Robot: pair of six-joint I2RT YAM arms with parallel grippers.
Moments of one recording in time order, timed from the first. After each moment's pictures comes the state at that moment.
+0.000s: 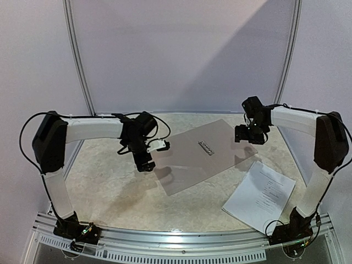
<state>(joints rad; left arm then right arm) -0.67 1.88 1.35 -0.74 -0.07 0.55 0.39 1.77 1.32 -0.66 0.12 0.46</state>
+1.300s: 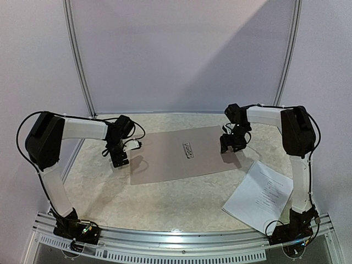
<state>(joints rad) -0.44 1.86 1.16 -0.58 -0.43 0.72 0.40 2.21 1.70 -0.86 -0.08 0.24</state>
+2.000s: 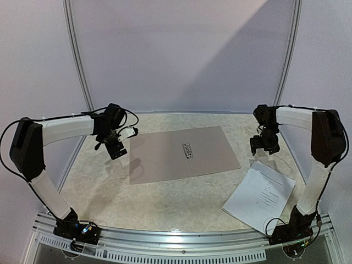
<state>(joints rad) -0.43 1.67 1.16 -0.61 -0.34 0.66 0.21 1.87 1.35 -0.92 0.19 0.31</state>
